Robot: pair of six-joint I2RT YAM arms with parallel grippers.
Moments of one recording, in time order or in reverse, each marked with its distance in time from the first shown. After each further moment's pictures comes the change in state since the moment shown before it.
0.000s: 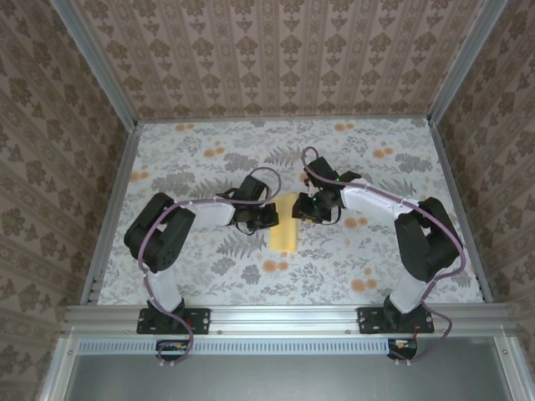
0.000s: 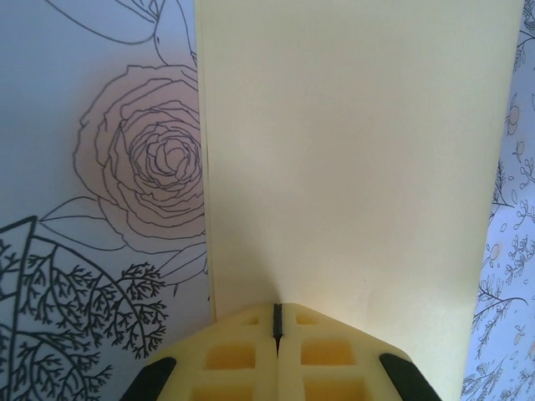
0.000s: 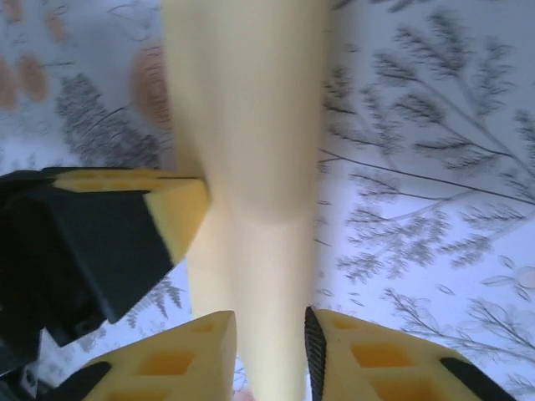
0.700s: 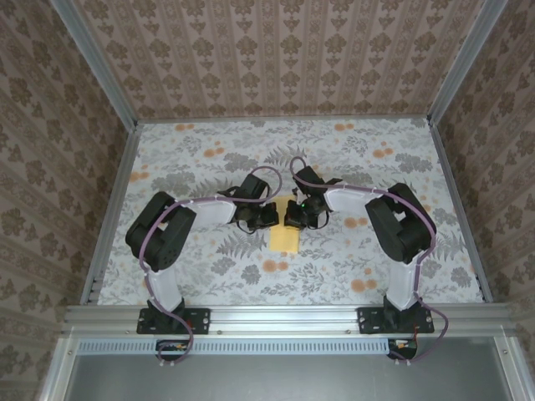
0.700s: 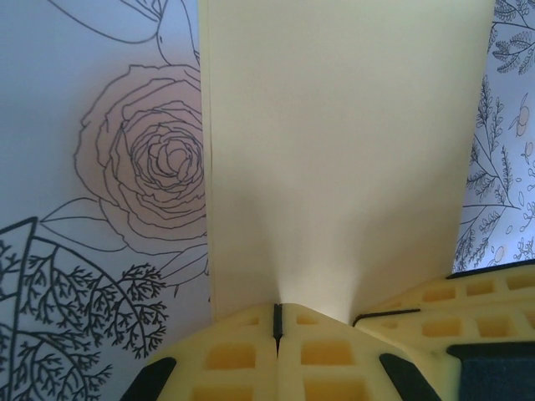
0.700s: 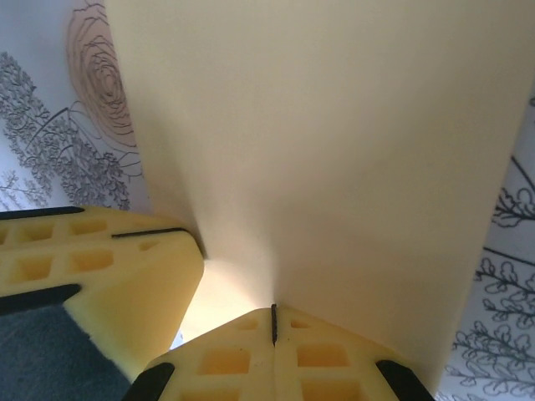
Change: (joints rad) left arm 0.000 0.013 0.032 -0.051 -0.003 -0.002; right arm 0.031 0.209 0.015 0.148 -0.098 0.045
